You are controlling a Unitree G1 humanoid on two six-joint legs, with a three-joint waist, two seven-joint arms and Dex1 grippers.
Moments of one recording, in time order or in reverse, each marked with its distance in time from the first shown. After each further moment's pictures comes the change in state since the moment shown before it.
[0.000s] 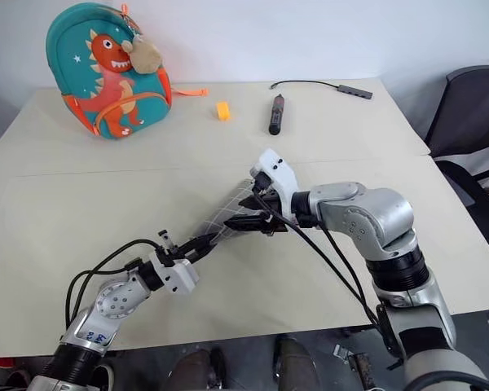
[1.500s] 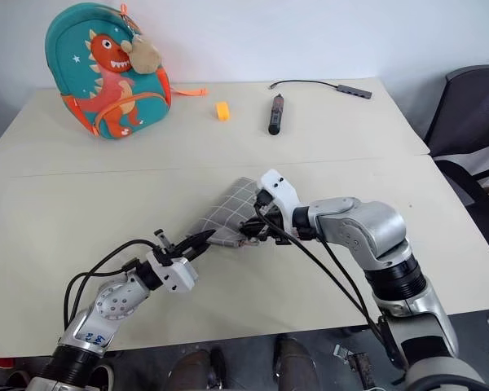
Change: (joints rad) left arm 0.007 0.007 0.002 -0.004 0.029 0.010 0.066; right arm 0.073 -0.065 0.117 -0.037 -0.081 -0.012 0.020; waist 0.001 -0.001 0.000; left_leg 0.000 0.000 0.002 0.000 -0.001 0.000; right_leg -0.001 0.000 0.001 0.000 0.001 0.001
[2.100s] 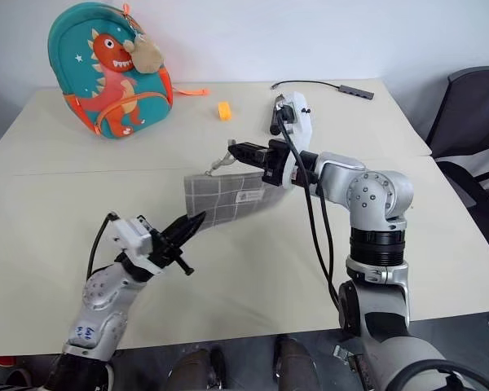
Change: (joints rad) left arm 0.047 -0.055 0.078 -0.242 -0.917 0.506 -0.355; right arm -0.186 0.244 -0.410 0.229 0.133 -0.051 -0.196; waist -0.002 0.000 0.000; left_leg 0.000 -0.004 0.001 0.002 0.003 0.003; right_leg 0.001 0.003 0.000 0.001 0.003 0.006
